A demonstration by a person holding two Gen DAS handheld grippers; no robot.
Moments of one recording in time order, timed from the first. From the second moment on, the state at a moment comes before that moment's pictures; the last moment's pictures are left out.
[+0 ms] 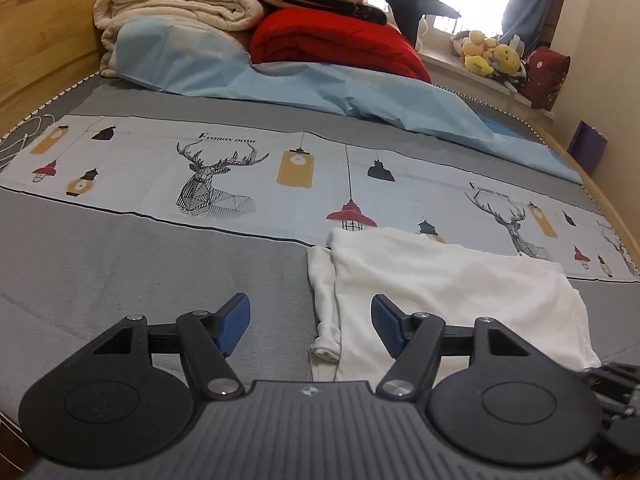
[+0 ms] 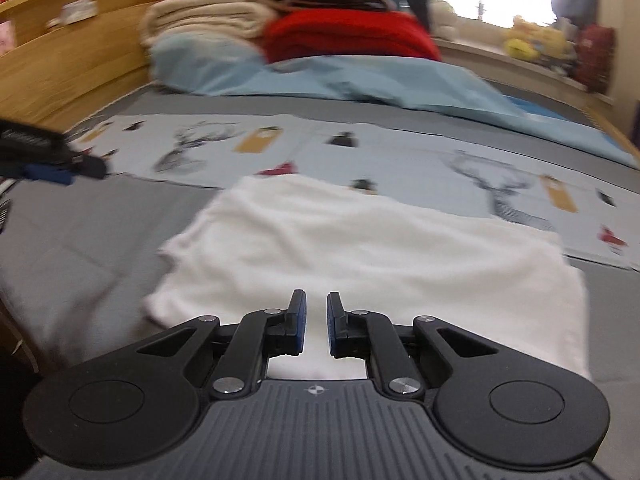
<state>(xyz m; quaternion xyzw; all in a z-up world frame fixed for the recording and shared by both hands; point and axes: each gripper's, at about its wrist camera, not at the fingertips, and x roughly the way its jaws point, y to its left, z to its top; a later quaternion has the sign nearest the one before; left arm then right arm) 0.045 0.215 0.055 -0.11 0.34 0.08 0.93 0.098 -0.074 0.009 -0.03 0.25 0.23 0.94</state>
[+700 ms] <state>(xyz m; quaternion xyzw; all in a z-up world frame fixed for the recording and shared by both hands) 0.056 0.245 0.037 -0.15 0.37 0.10 0.91 0.109 0.071 -0.049 -0.18 0.28 0.33 0.89</state>
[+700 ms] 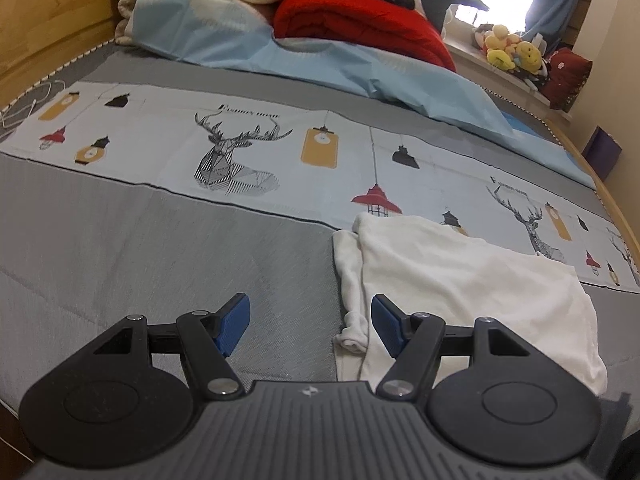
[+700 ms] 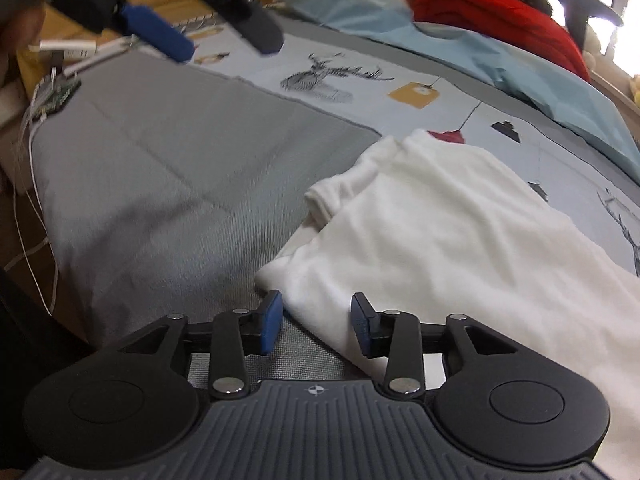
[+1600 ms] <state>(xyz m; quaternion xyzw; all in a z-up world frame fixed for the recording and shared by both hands) 0.154 0.258 -0.040 -0.39 0.50 -0.06 0.77 0.100 0.022 0.006 -0.09 0.16 0.36 0.91</state>
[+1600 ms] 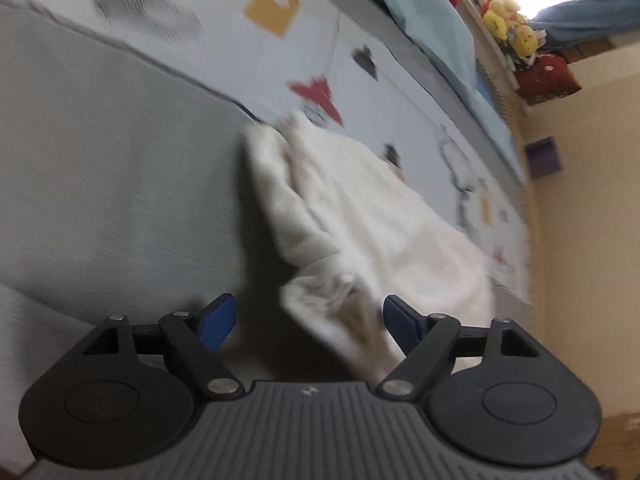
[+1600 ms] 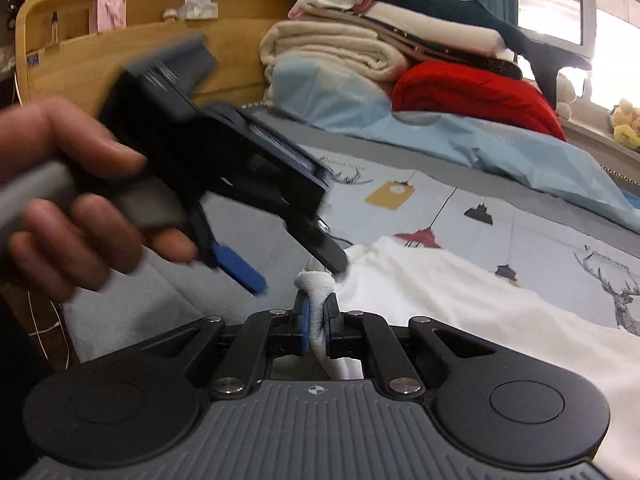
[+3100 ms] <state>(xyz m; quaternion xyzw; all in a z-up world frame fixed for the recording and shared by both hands) 0.203 0.016 0.042 -0.18 0.40 -0.20 0.87 0.068 -0.255 -0.045 0.28 0.31 -0.01 0.91</state>
